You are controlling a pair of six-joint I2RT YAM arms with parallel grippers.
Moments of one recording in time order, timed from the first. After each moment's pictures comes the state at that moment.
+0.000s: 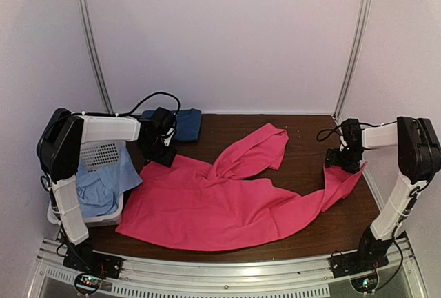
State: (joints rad) left arm -0.52 1.92 1.32 -0.56 -0.22 -0.15; right arm -0.06 1.75 0.98 -0.37 0.08 0.31
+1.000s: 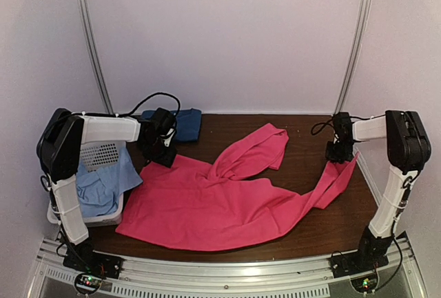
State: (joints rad) left arm -0.52 1.92 1.31 -0.55 -0.22 -0.15; right arm -0.01 1.90 1.14 -0.37 0.21 0.31
